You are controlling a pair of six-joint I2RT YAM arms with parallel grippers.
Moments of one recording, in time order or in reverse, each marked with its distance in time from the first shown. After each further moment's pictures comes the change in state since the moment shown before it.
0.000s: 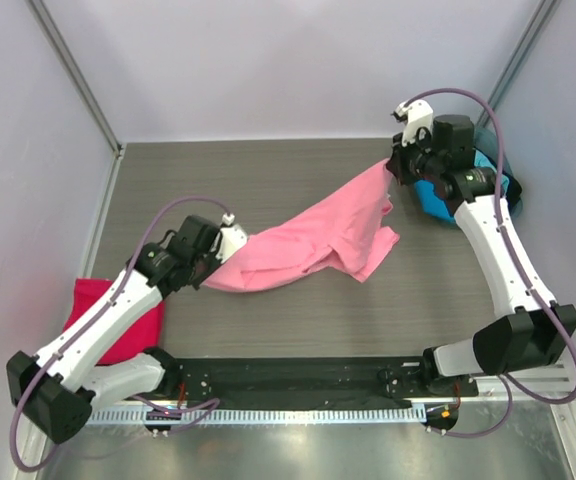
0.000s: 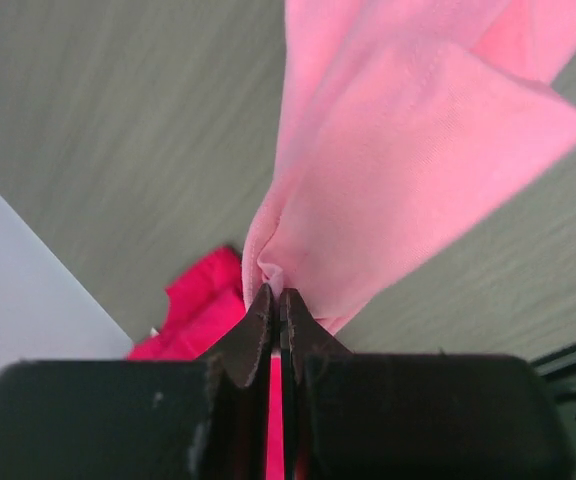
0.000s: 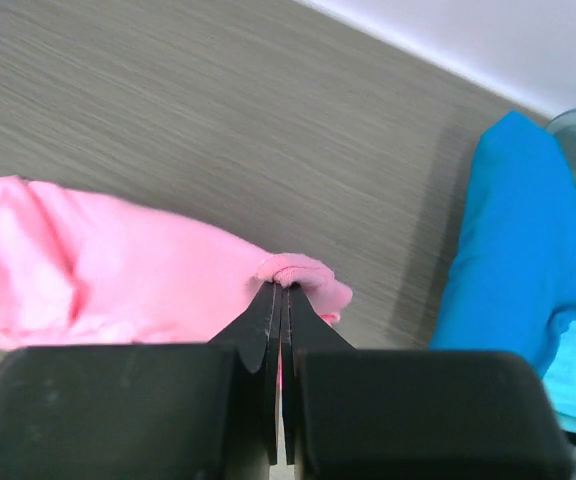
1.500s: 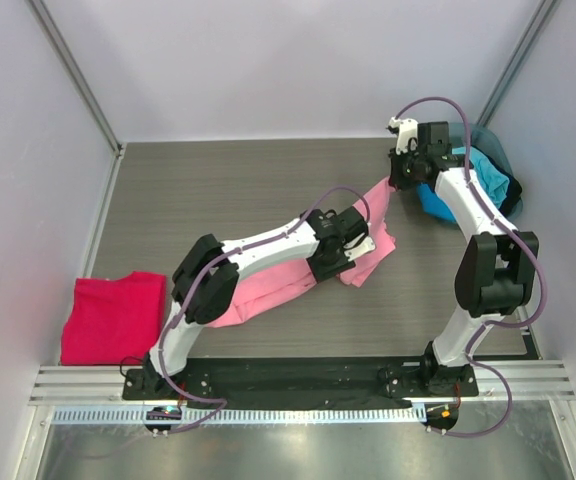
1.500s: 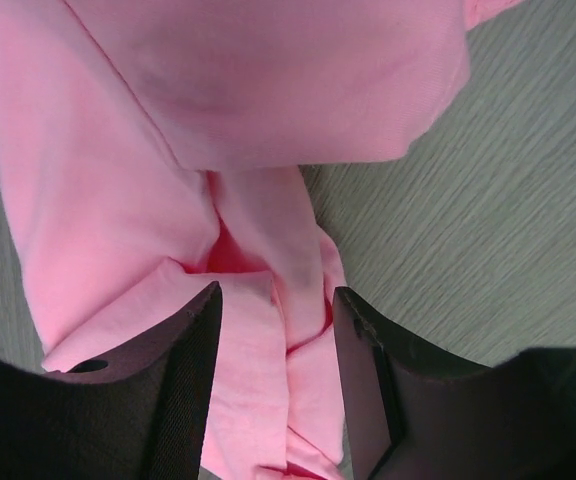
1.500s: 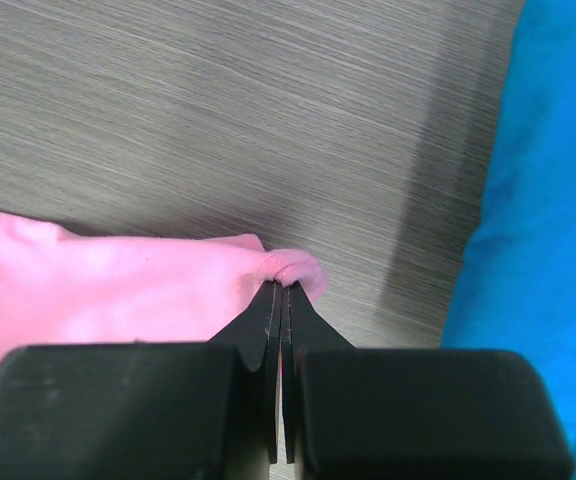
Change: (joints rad) left arm -0.393 1.028 0.771 -0.016 0.153 -0.177; right arm -0.084 0.371 0.021 0.040 0.026 -0.013
